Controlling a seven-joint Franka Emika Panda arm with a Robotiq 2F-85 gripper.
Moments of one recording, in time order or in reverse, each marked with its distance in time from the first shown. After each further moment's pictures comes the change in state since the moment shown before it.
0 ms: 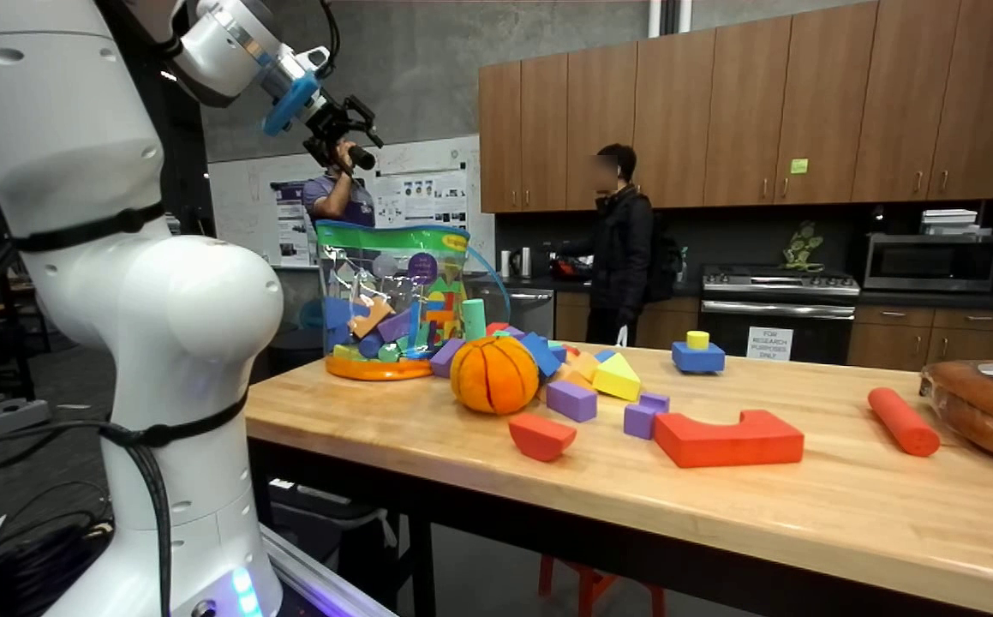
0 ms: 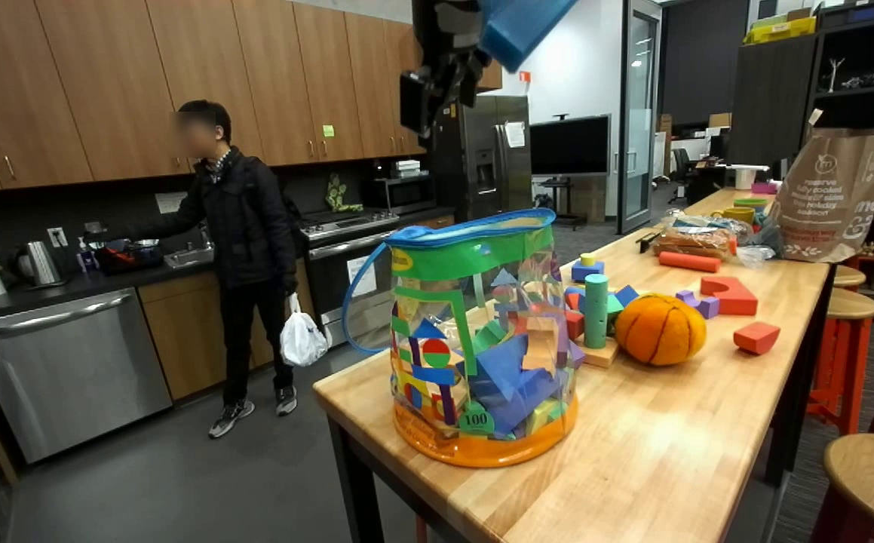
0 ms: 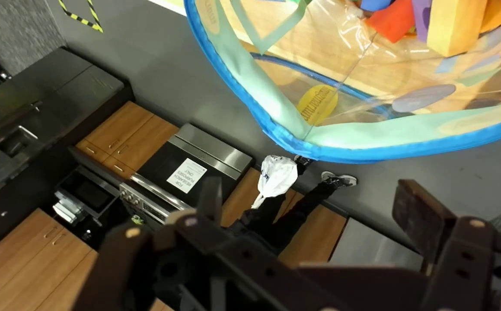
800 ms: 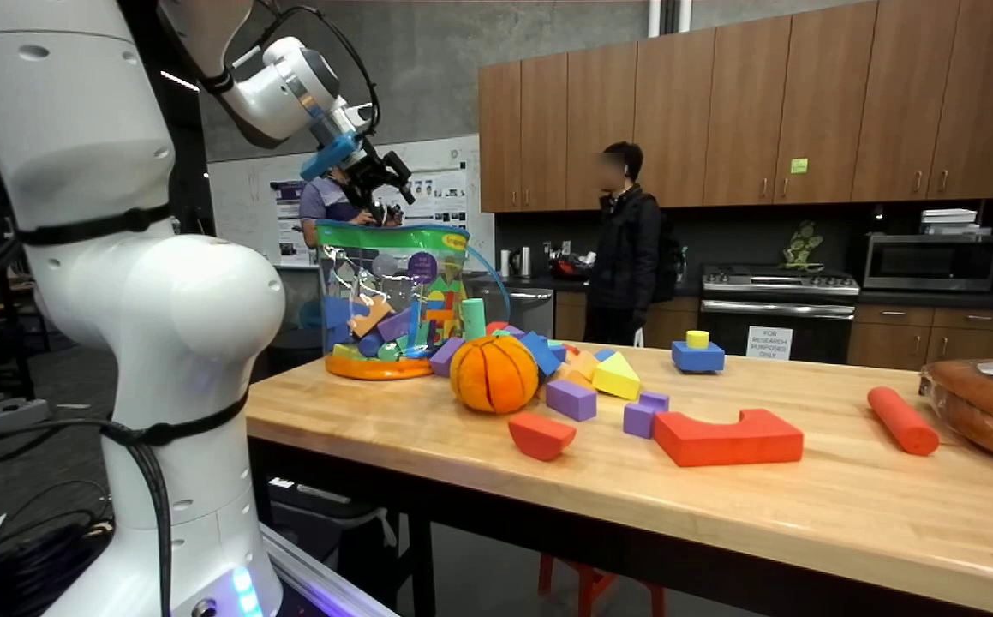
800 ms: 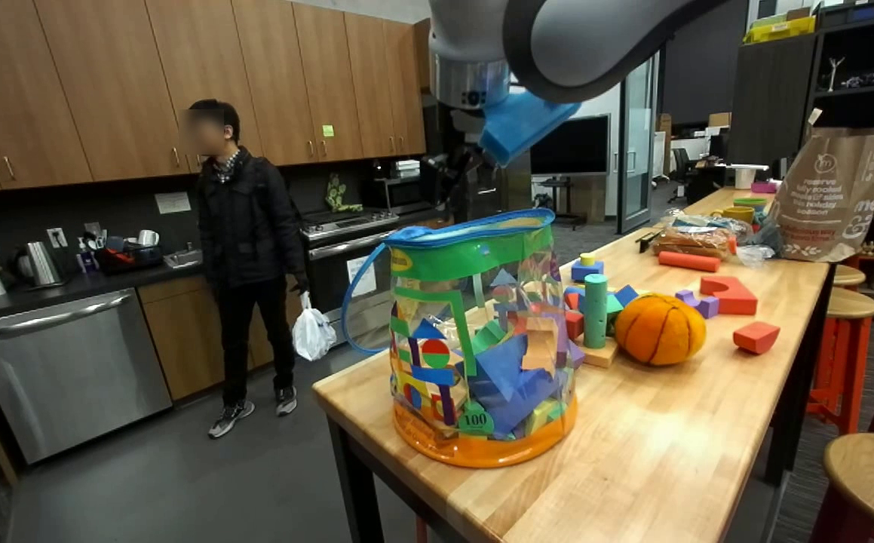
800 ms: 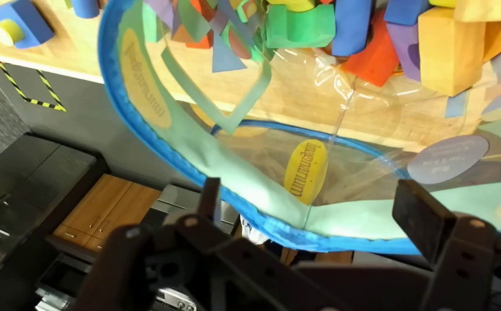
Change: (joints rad) arm 0.018 0.067 -0.130 -0.152 0.088 0.167 0.122
